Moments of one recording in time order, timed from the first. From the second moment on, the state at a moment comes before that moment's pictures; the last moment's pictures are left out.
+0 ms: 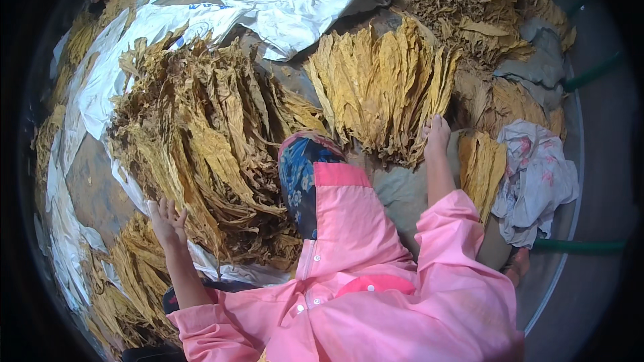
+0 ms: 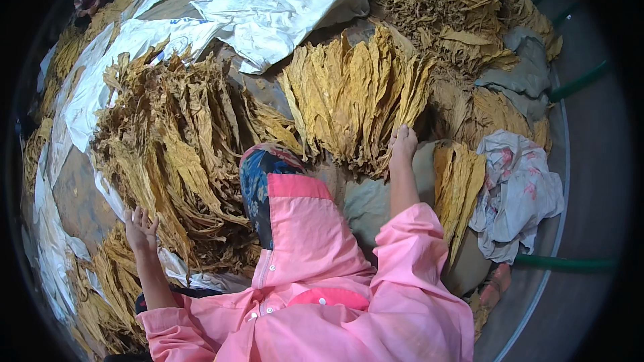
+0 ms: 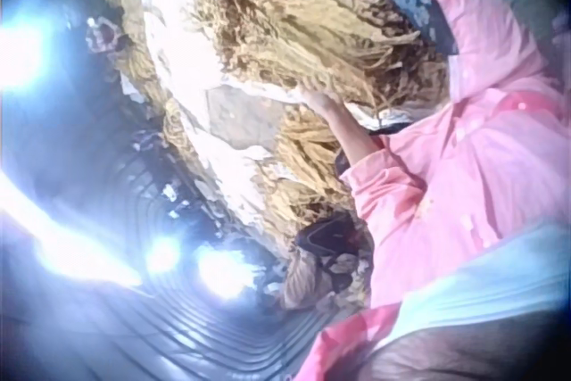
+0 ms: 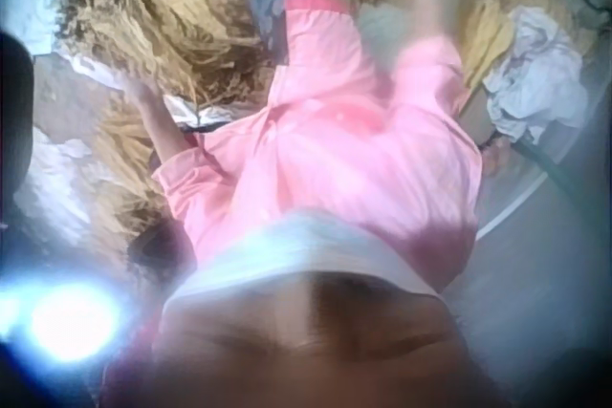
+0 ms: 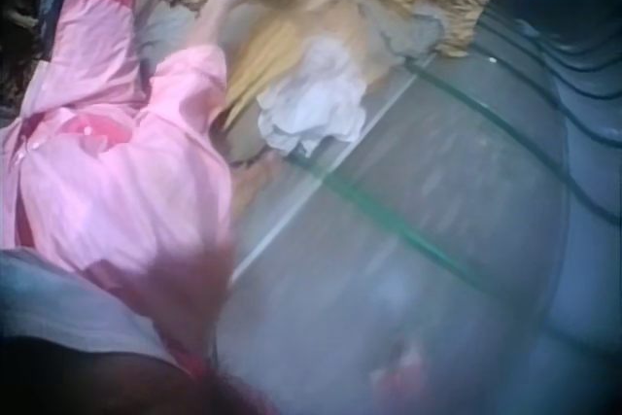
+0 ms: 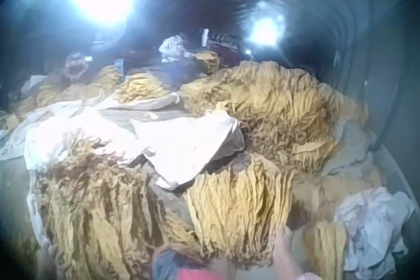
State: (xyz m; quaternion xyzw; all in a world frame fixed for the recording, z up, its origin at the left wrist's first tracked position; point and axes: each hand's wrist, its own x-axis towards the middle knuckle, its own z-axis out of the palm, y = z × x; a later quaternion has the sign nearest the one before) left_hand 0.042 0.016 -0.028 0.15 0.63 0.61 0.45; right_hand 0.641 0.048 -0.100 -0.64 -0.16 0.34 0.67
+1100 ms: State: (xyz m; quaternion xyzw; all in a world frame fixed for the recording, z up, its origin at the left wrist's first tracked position) left_hand 0.050 0.001 -0.017 0.18 0.72 0.56 0.38; right_hand 0.705 0.070 -0.254 -0.73 -0.14 0.48 0.46
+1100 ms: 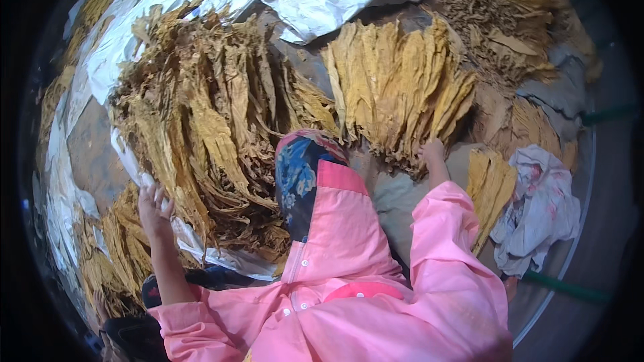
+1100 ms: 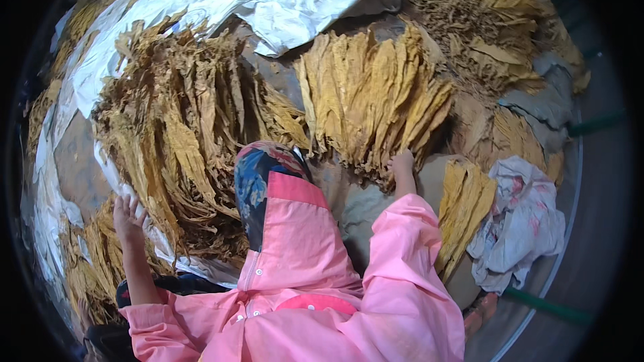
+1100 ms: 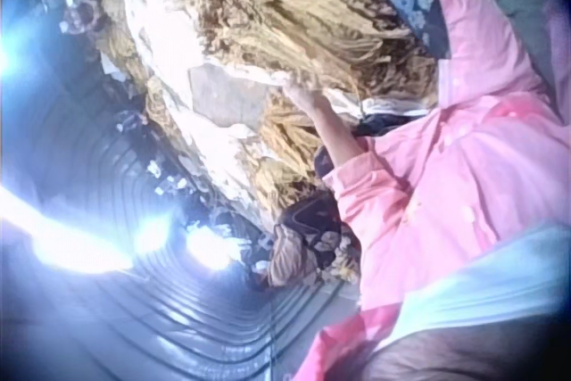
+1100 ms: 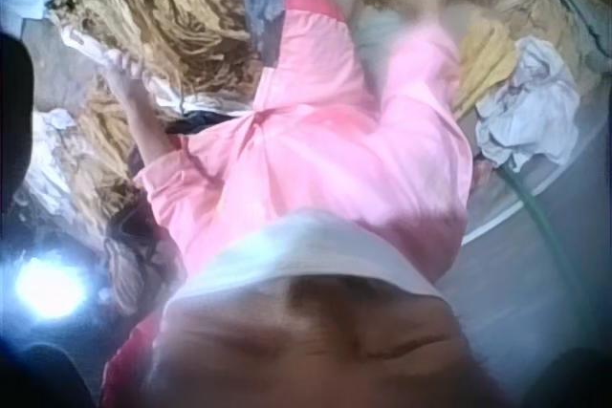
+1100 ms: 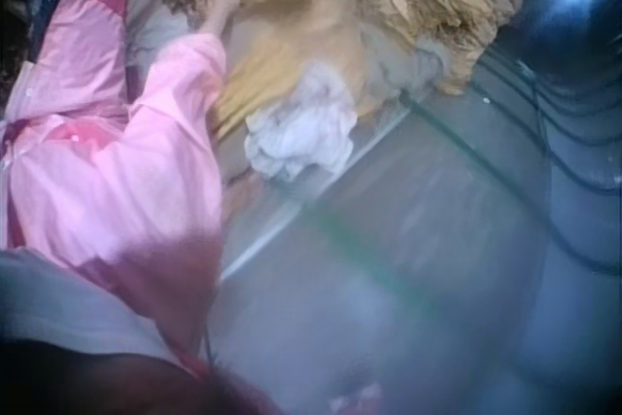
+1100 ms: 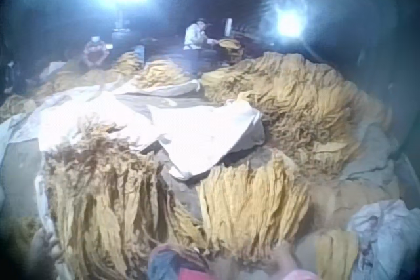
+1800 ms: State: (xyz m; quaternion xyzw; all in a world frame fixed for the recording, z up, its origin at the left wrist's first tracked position) left_hand 0.042 -0.006 -0.076 0.51 0.79 0.31 0.14; right_hand 0.646 0.049 -0.165 -0.89 -0.45 0.07 0.09
